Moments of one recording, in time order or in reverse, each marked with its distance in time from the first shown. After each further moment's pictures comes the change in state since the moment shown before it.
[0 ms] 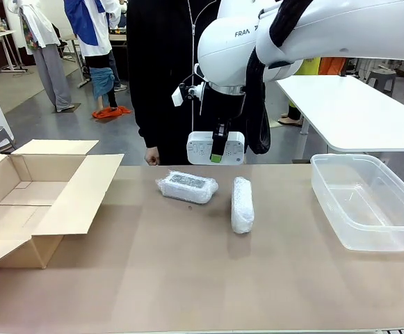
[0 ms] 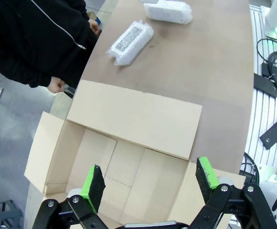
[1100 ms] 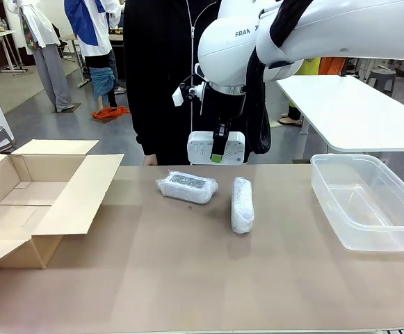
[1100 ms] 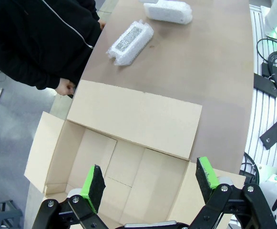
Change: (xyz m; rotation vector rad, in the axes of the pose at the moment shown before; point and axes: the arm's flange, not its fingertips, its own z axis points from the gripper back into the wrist) left arm 0.000 0.000 0.000 0.000 0.000 0.000; right arm -0.001 -0.001 0.000 0.000 0.000 -0.002
